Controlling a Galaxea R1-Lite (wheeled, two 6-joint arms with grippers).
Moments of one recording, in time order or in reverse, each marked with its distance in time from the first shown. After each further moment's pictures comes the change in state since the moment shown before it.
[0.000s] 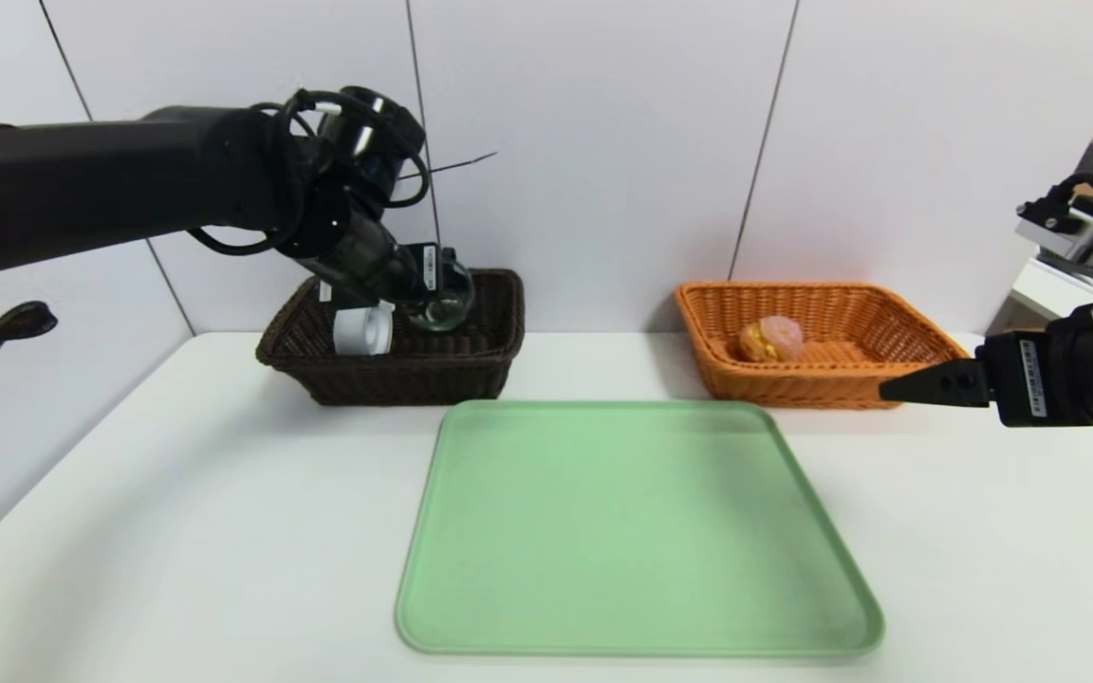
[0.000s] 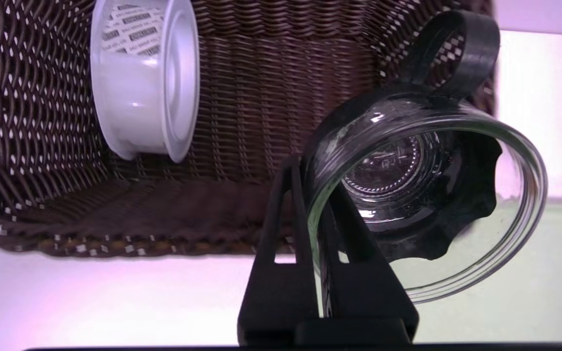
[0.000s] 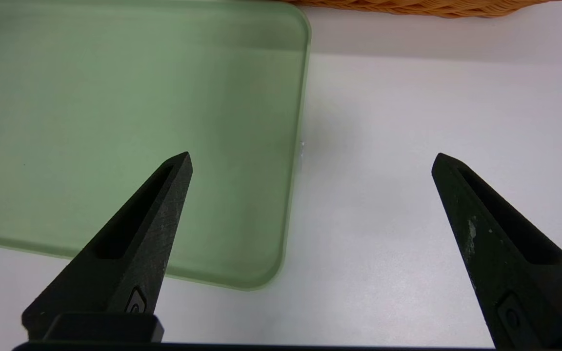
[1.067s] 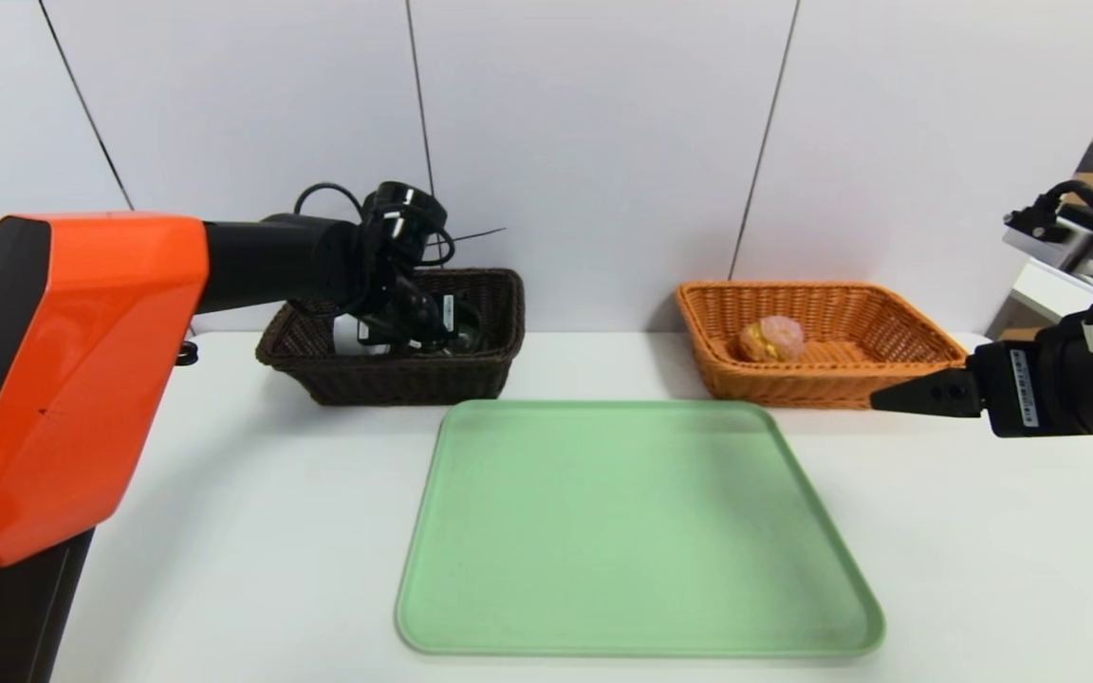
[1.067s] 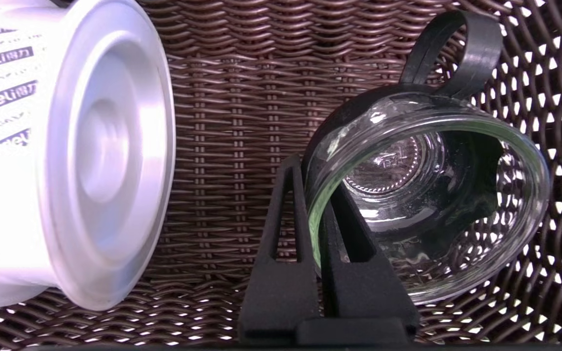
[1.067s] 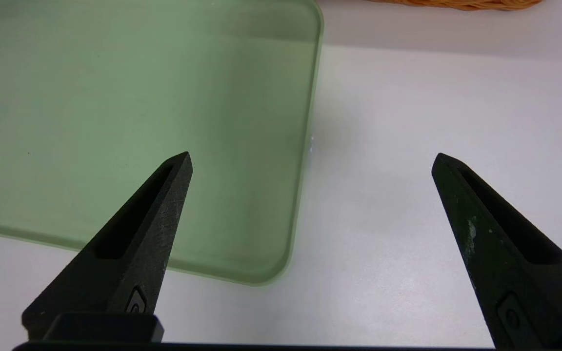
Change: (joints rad) left arm 0.055 0.206 0.000 -0.194 -0.044 0.050; right arm 0.023 0.000 0.012 0.000 -0.001 0.005
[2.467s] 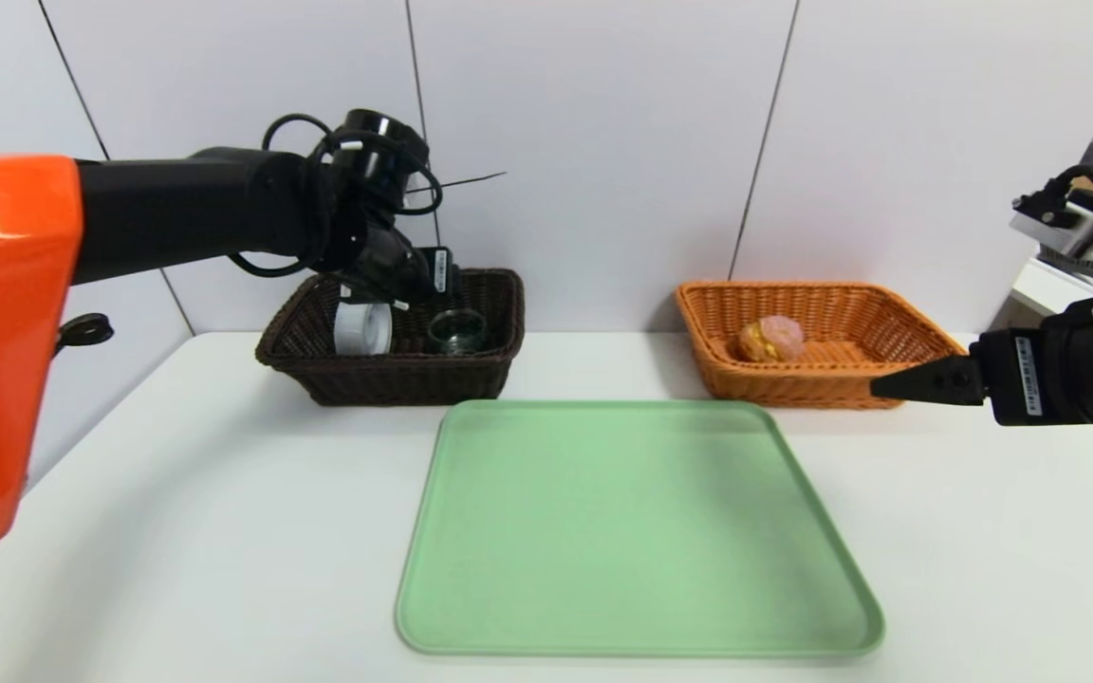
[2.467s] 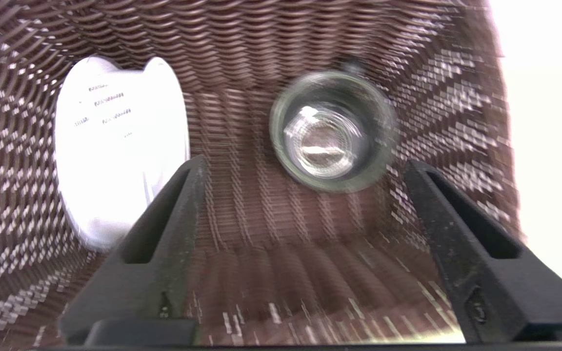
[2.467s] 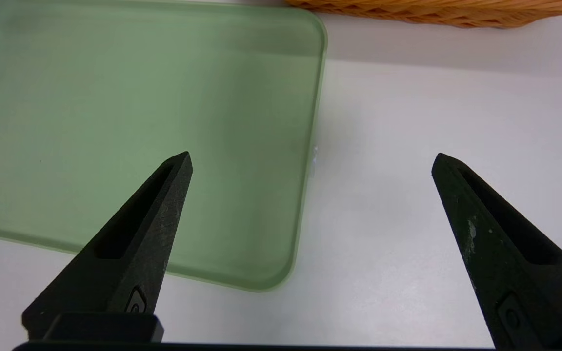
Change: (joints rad) left arm -0.029 -0.151 0.000 0.058 0.000 0.055; right arm 0.004 -0.010 -0.015 -0.014 0.000 0.001
